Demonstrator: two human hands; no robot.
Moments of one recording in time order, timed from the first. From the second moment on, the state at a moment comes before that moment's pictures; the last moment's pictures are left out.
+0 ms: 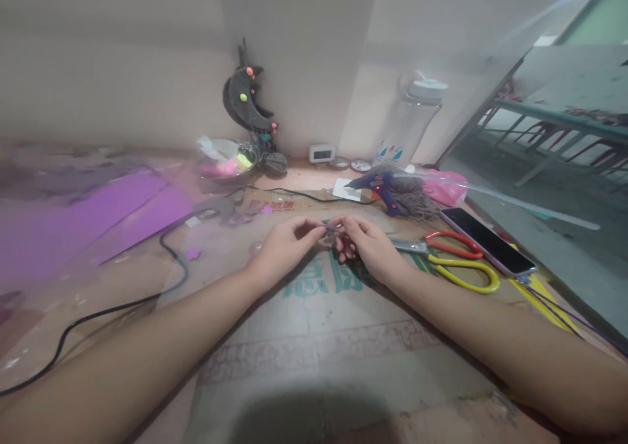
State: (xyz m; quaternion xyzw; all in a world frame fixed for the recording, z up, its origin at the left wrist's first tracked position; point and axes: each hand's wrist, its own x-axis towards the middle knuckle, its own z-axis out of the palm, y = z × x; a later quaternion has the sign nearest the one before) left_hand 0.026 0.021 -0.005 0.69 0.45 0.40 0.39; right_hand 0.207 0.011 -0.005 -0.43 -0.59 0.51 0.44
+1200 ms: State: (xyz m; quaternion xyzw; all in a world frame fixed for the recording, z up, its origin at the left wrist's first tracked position) left_hand 0.028 0.025 -0.005 0.69 0.43 0.43 0.38; right_hand 0.202 0.021 -0.014 -0.45 -0.69 0.36 0.43
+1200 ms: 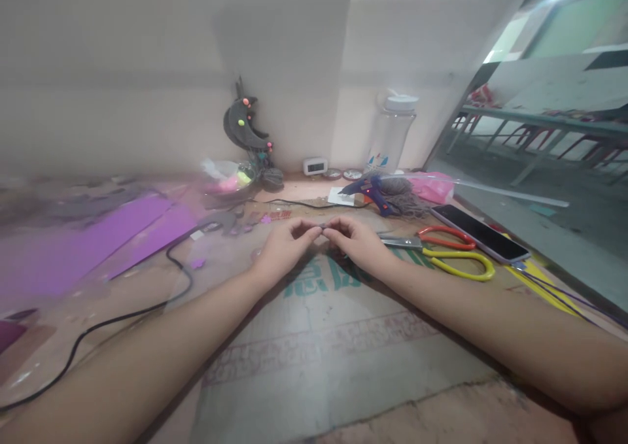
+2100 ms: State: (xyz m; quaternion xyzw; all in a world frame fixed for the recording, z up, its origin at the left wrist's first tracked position) left_hand 0.025 0.033 -0.012 0.66 0.45 0.44 0.41; right_hand 0.267 -0.007 0.096 -0.48 -0.72 -0.15 0.48
